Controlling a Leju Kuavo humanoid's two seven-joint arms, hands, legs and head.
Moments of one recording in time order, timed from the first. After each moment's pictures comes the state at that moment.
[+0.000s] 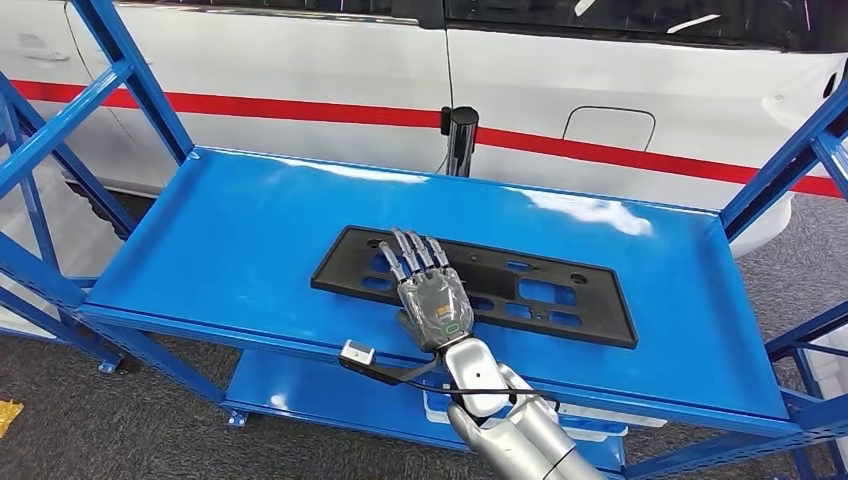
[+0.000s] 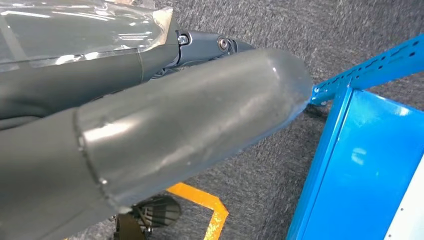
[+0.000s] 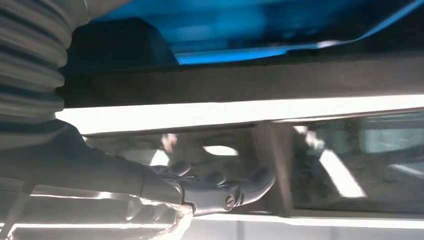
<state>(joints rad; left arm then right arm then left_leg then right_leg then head) -0.14 -0.06 0.37 -0.22 -0.28 0.22 -0.58 -0.30 0.02 0.55 -1.18 1.57 -0.41 0.29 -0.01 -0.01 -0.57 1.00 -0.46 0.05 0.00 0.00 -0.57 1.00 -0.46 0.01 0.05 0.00</state>
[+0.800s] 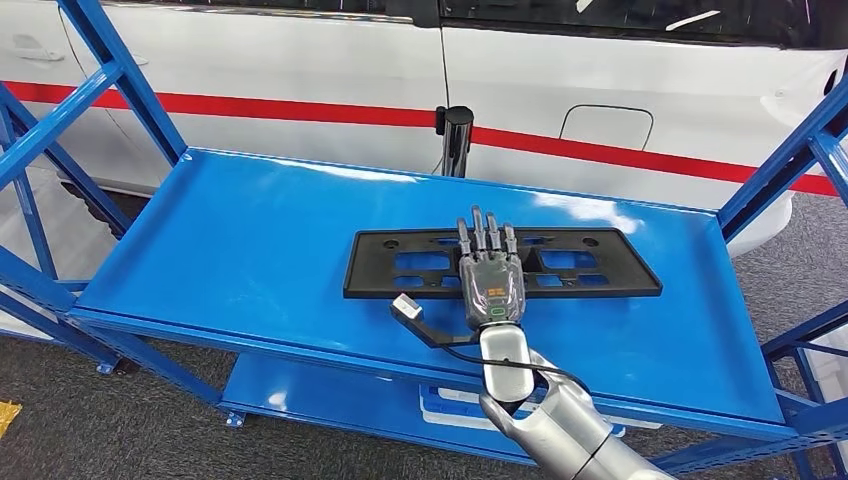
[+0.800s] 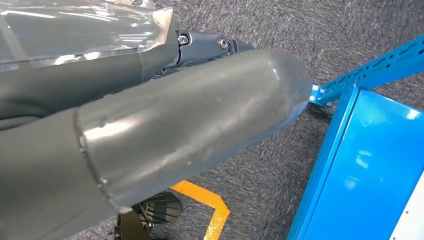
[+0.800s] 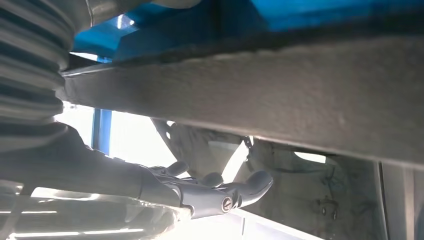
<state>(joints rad) -0.14 -0.07 0.41 -0.22 -0.29 0.25 -0.58 -0.33 -0.16 0.65 -1.31 1.57 -0.15 0.69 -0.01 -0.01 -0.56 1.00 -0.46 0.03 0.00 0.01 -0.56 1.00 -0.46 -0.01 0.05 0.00</state>
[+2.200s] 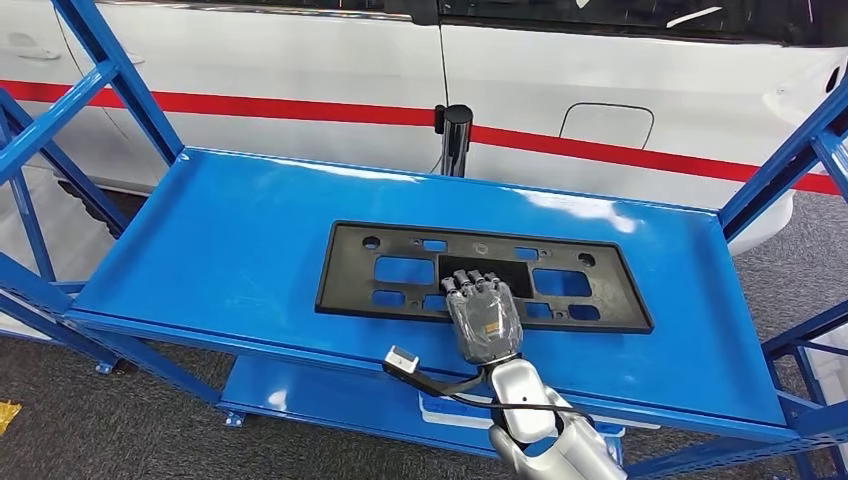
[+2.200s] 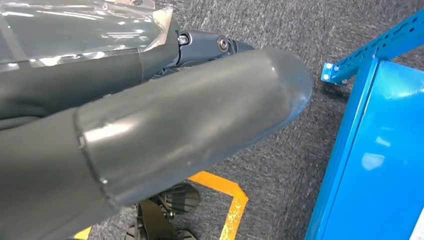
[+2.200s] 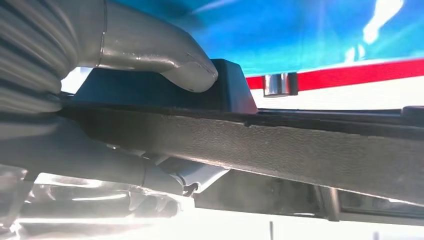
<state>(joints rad) -0.11 -0.10 0.41 -0.21 -0.35 0.22 -0.58 -0.15 -0.11 0.51 -1.43 1.54 -0.38 0.35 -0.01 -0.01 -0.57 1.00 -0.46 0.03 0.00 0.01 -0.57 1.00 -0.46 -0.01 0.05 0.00</state>
